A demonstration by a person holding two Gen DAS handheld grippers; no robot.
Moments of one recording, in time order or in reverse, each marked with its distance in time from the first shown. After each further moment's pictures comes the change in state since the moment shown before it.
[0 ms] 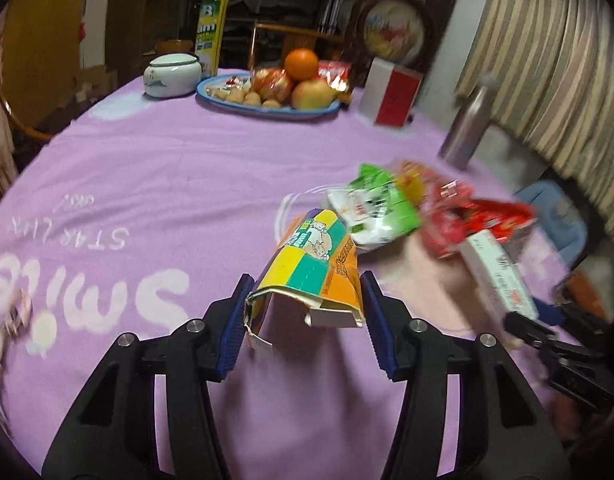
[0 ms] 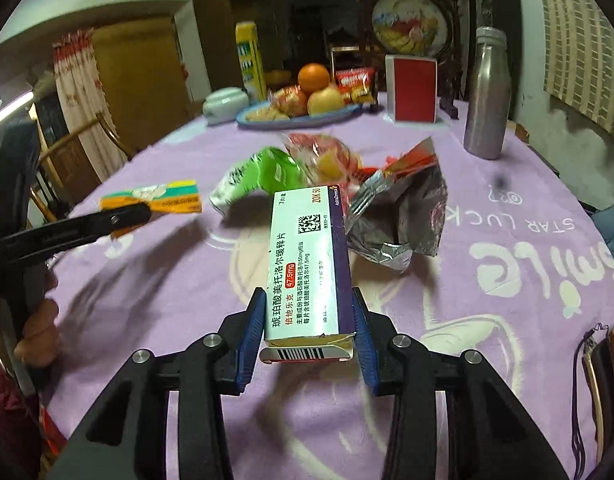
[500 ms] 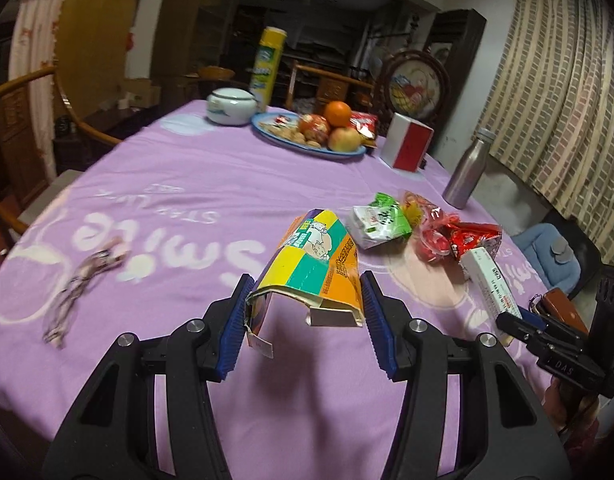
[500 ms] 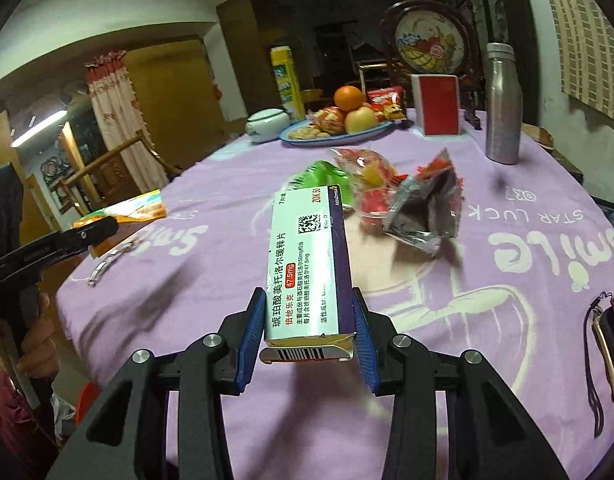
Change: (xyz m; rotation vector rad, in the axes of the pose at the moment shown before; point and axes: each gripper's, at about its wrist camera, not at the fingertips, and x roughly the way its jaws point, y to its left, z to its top) left arm -0.115 0.010 -0.042 -0.086 -0.146 0.111; right arm -0.050 0.016 -0.020 0.001 -0.058 0.138
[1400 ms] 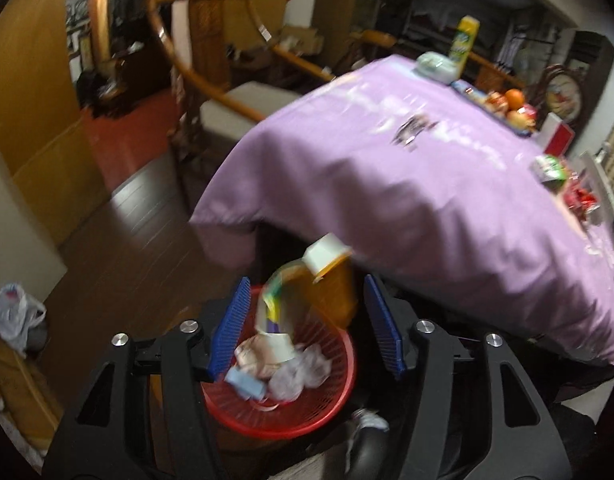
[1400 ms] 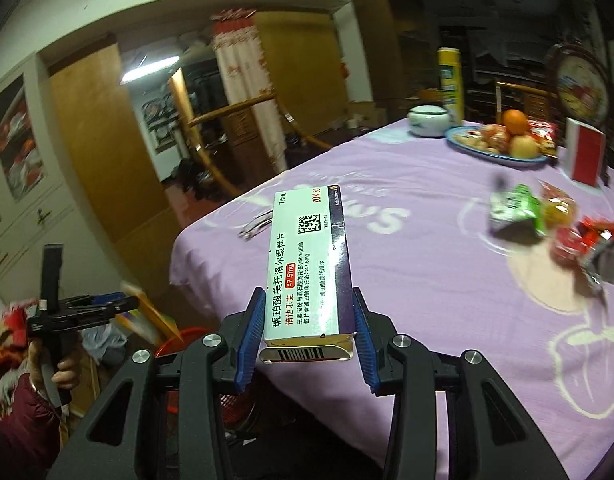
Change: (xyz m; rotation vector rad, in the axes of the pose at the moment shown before) left arm -0.173 0.185 -0.157 -0.280 0.160 0.443; right arm -0.021 0.185 -0.019 -0.278 0.079 0.331
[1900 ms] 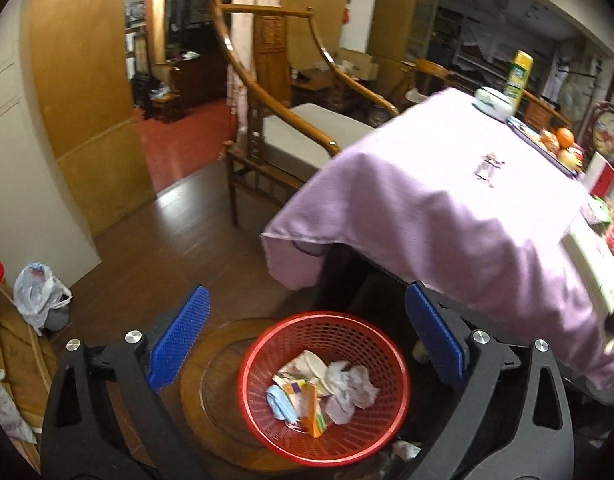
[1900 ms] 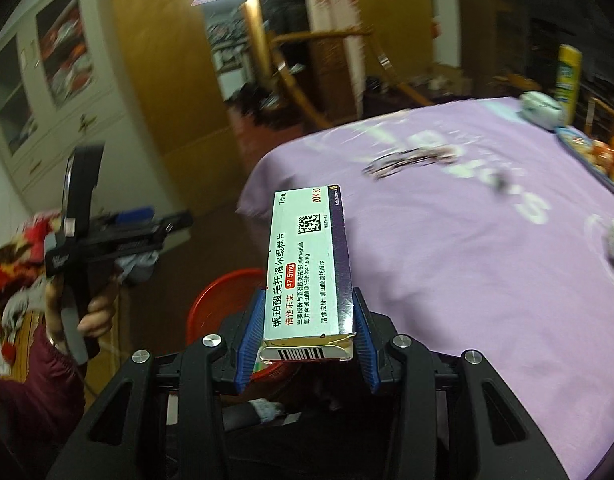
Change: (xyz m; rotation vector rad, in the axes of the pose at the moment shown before) left arm -0.003 0.047 -0.001 -0.109 -0.124 0.157; right arm 0.077 0.126 -0.018 -0.228 0.245 0.174
